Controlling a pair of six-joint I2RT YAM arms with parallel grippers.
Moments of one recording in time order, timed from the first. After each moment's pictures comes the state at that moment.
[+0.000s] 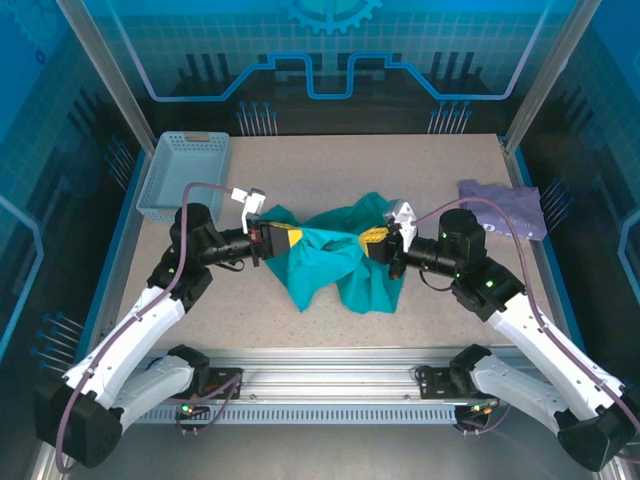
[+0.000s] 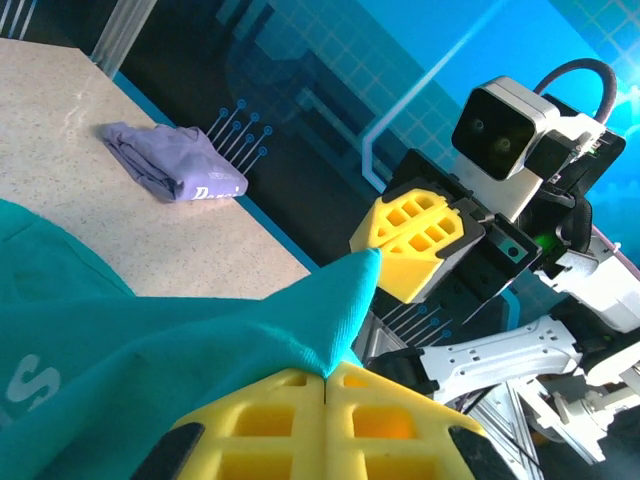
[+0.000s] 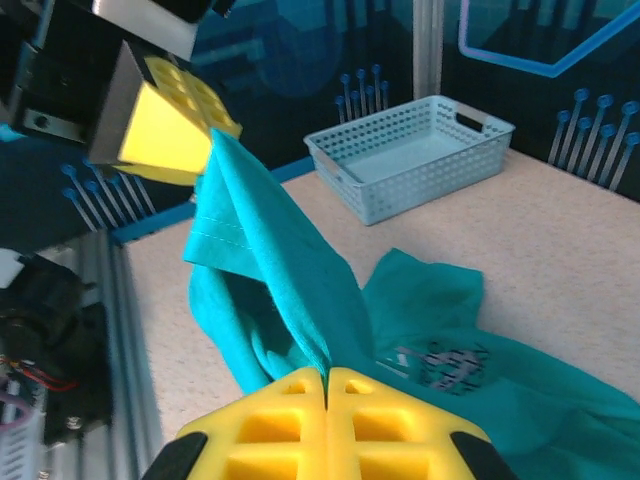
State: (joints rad) left arm -0.35 0.93 0.73 0.11 0.88 -0.64; right arm 0.55 0.87 0.83 -0.23 -0.55 0.03
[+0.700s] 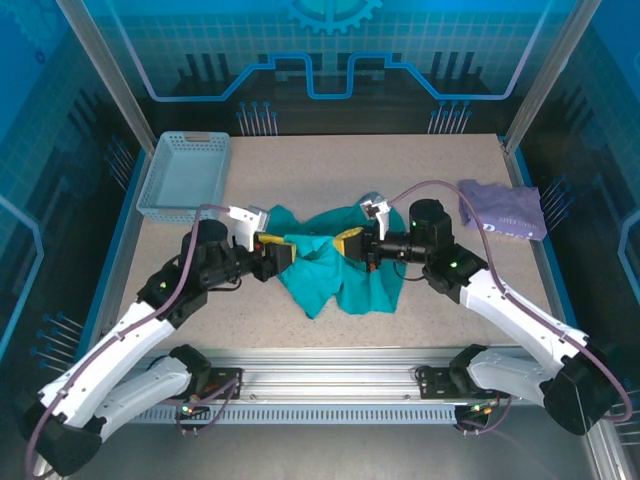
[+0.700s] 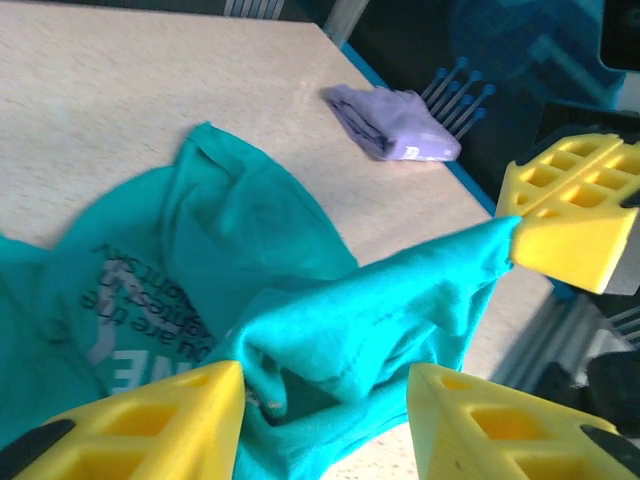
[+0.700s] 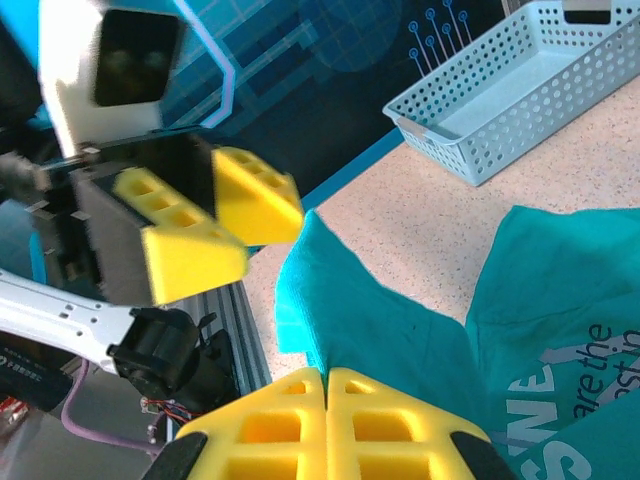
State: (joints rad) left arm -0.58 0.81 0.81 -0.39 0.22 -0.37; right arm 0.58 1.09 0.82 -0.01 -0.68 0.36
